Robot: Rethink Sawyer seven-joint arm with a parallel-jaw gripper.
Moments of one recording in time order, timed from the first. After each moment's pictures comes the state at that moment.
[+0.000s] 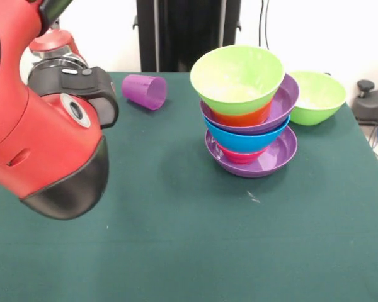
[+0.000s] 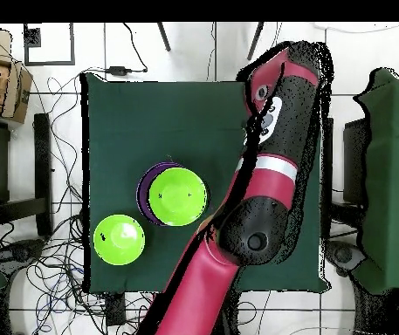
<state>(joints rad) -0.49 0.41 -1.49 -0.11 0.21 2.53 2.11</state>
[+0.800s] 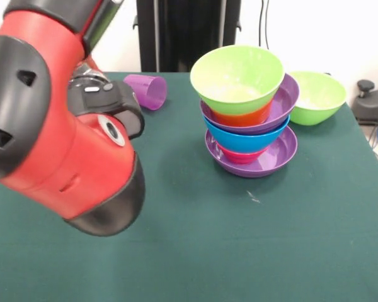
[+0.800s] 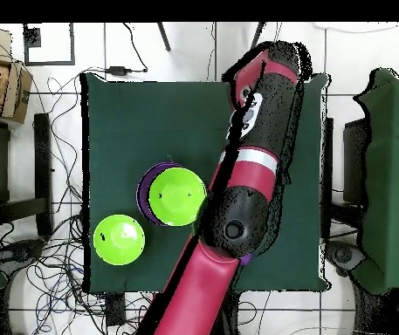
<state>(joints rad) -0.49 0.44 -1.68 -0.11 0.38 2.45 1.95</state>
